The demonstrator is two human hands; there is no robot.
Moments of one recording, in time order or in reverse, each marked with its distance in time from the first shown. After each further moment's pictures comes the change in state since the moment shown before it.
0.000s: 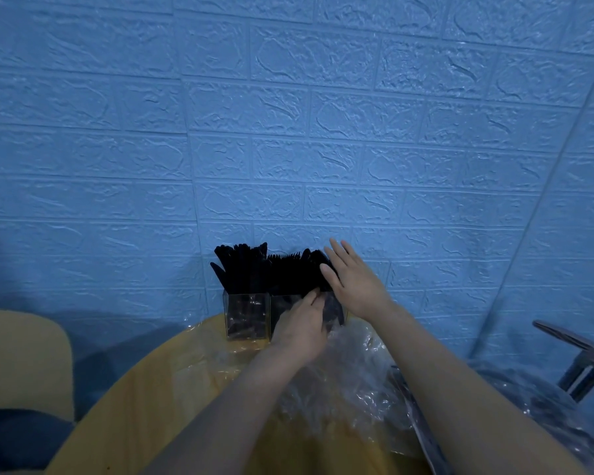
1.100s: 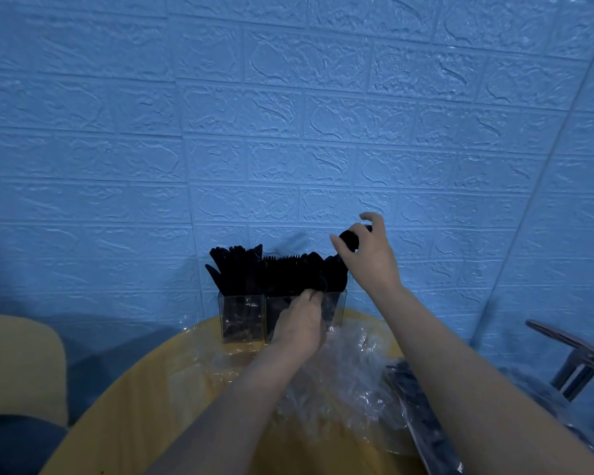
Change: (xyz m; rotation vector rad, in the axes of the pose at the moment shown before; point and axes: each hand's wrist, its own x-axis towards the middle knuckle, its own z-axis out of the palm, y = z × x) left_hand 0.005 0.007 0.002 -0.051 0.083 -0.024; right_hand 0.005 -0.006 -0.042 0.188 0.460 0.171
